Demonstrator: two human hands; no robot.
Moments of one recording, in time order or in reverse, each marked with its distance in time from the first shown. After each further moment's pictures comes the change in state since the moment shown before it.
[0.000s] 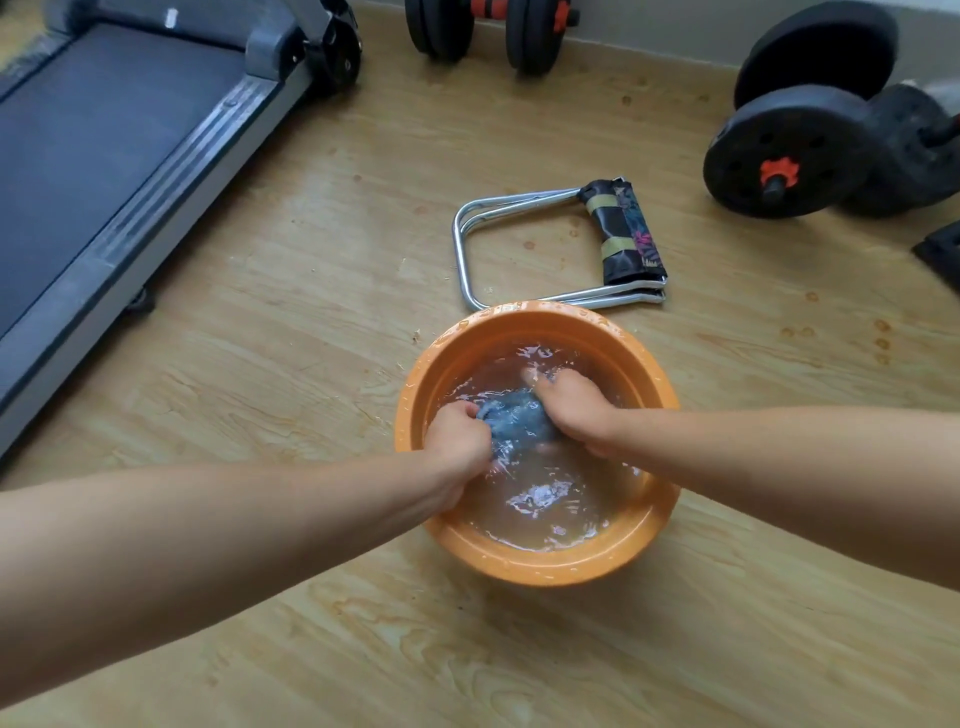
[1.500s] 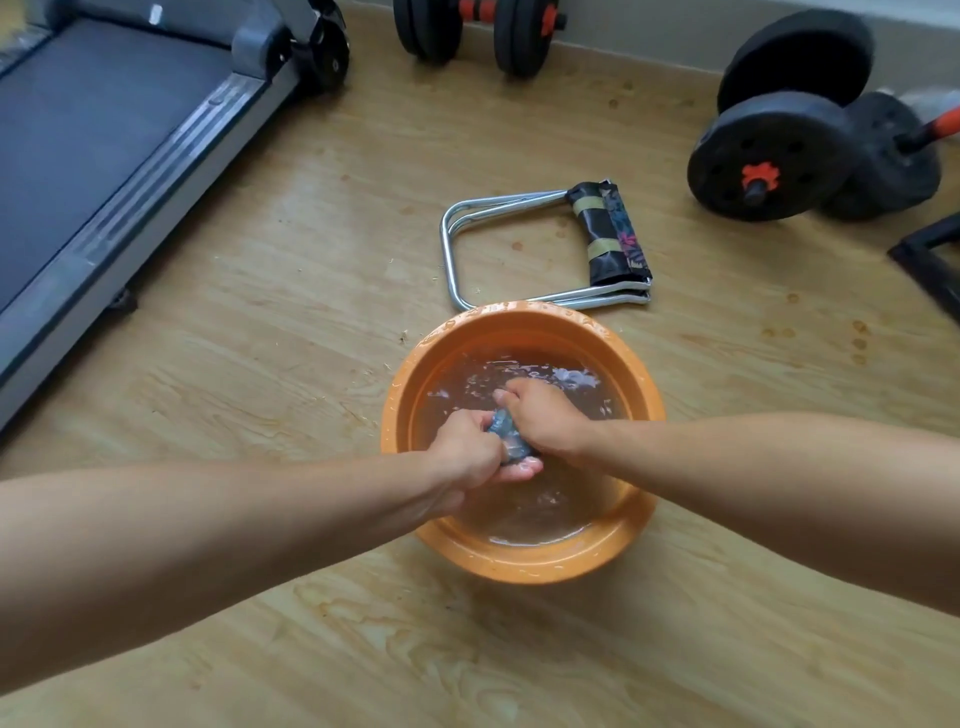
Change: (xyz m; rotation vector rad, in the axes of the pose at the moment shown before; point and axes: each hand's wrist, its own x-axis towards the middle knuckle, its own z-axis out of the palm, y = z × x) left_hand -0.016 0.006 0.012 -0.225 -0.333 -0.095; right_hand -0.011 -0.004 0.012 -0.303 -0.048 -0.202
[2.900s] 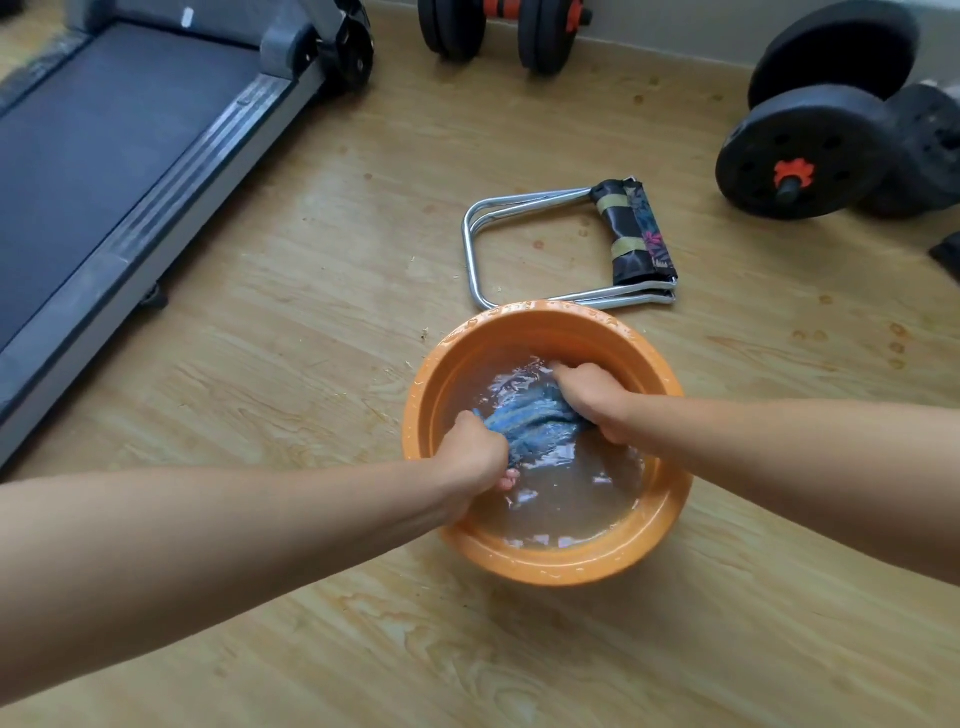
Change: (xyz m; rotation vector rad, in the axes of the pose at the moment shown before) left_hand -0.008 -0.004 -0.011 0.325 0.229 0.056; right_hand 0.024 0.015 -0.020 0.250 0.067 0.311
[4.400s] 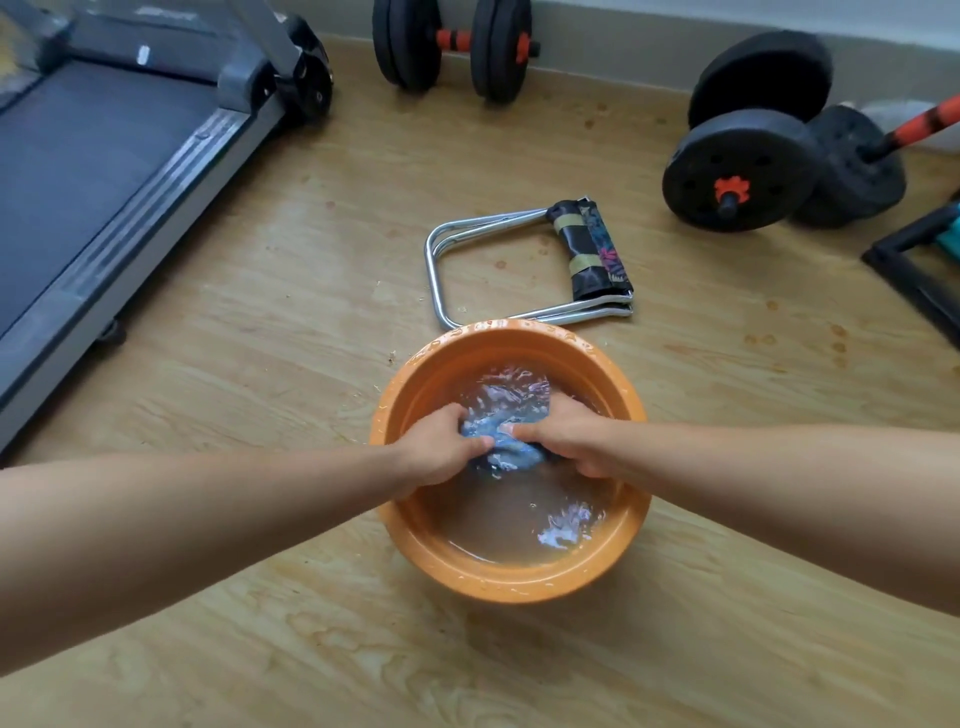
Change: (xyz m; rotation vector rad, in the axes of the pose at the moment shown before) left_hand 0.021 0.025 -0.024 0.563 -0.123 0.263; right_hand -0.018 0.021 -0.006 0.117 -0.116 0.019
